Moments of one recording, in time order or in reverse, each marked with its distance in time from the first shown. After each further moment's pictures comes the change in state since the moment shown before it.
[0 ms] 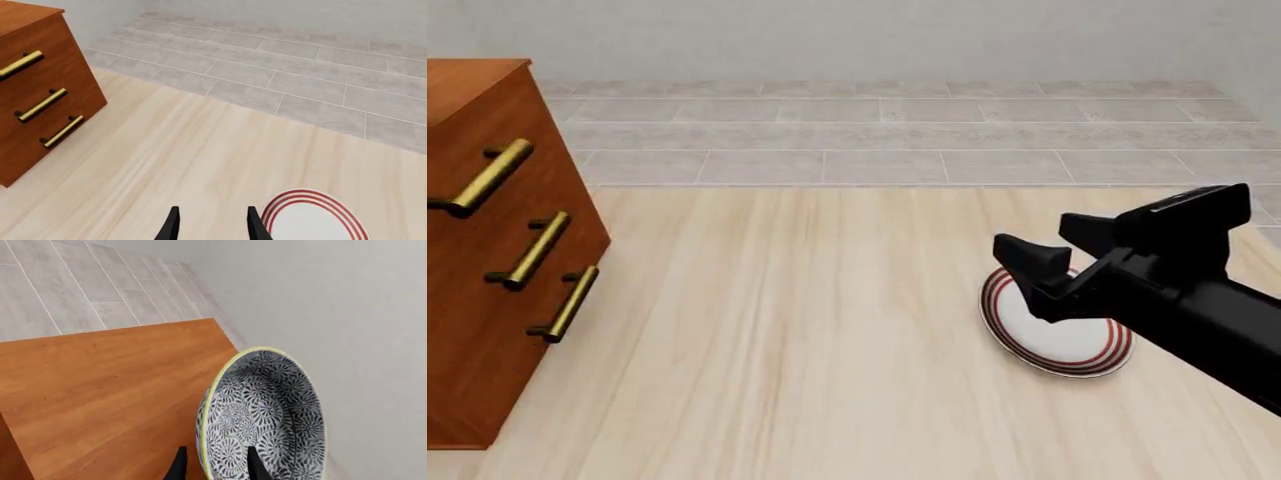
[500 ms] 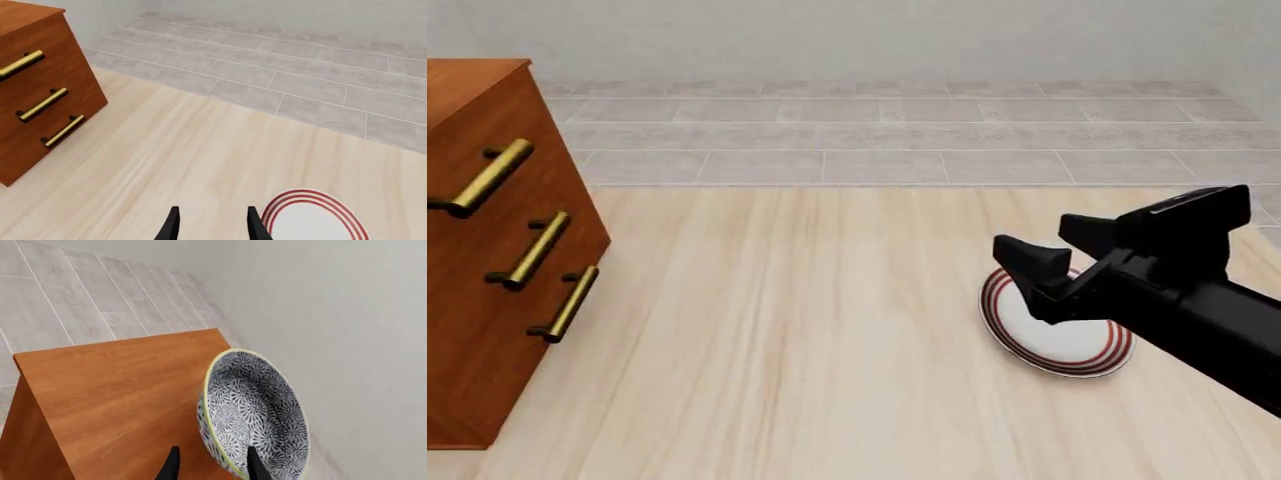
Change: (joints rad) left arm 0.037 -0.077 -0.022 0.086 -0.011; right arm 0.002 -0.002 0.003 -0.001 0.000
